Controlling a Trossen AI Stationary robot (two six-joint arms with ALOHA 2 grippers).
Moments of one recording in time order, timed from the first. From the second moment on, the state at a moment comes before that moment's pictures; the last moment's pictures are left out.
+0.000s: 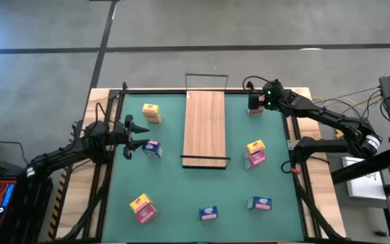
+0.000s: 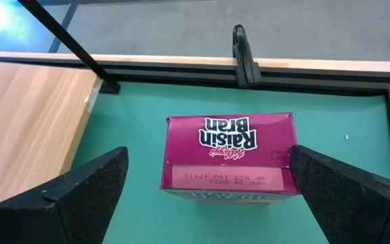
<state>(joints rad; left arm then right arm) 0.41 0.04 0.02 0.04 0.32 -0.09 -0.79 1.11 0.70 -0.44 0.22 0.58</state>
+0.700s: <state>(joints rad) 0.41 0.04 0.02 0.04 0.32 -0.09 -0.79 1.03 0.70 -0.53 0.23 0.57</state>
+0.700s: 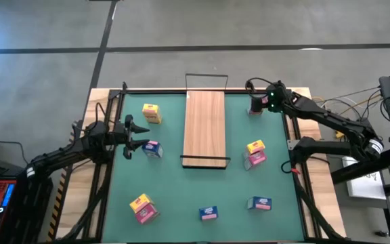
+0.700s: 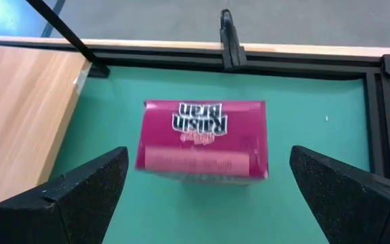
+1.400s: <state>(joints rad) 0.41 0.04 0.02 0.04 0.32 -0.09 -0.76 1.27 0.70 -0.40 0.29 0.58</state>
